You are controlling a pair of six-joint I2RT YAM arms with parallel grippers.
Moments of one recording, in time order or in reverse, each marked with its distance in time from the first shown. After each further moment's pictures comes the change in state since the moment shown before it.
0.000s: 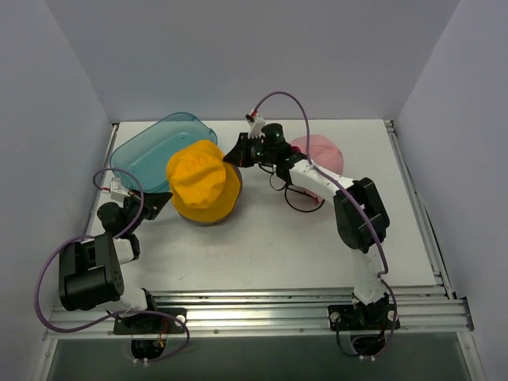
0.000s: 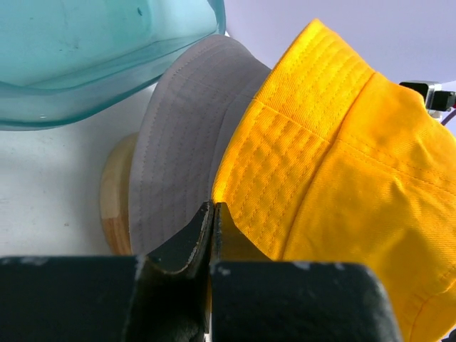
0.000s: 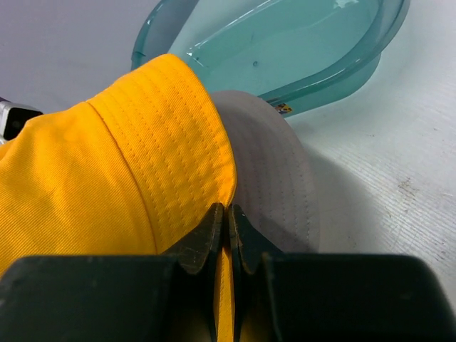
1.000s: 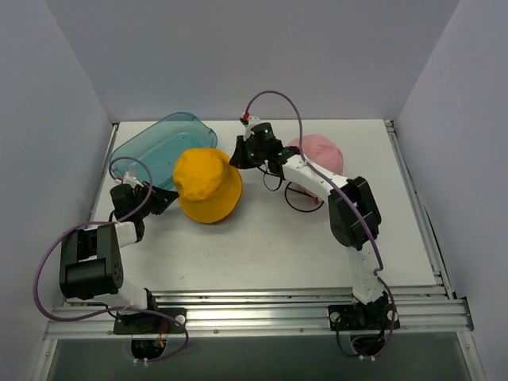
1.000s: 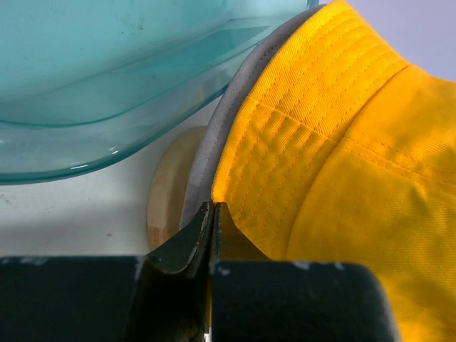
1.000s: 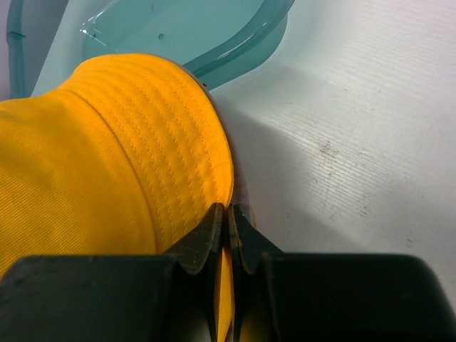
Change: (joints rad) left arm -0.110 0.068 0.190 -0.417 -0.156 0.192; right arm 0.023 0.071 0.154 -0.294 0.229 -0.120
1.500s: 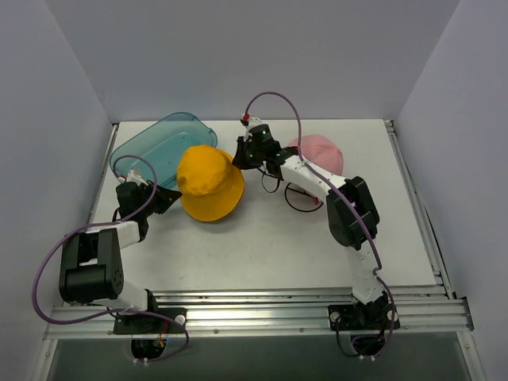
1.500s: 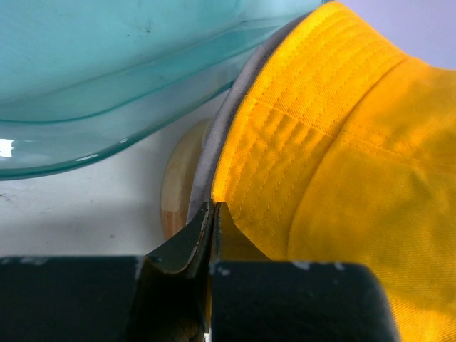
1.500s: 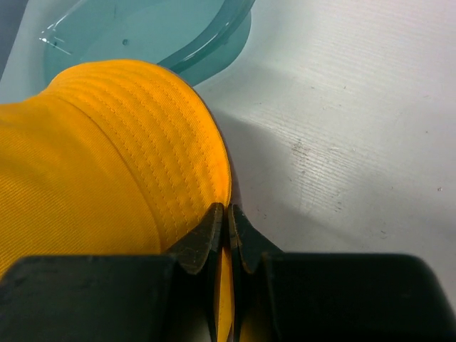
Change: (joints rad) left arm -0.055 -0.034 0.018 -0.083 -0.108 0.050; right arm 0.010 0.016 0.018 -0.038 0.105 -0.014
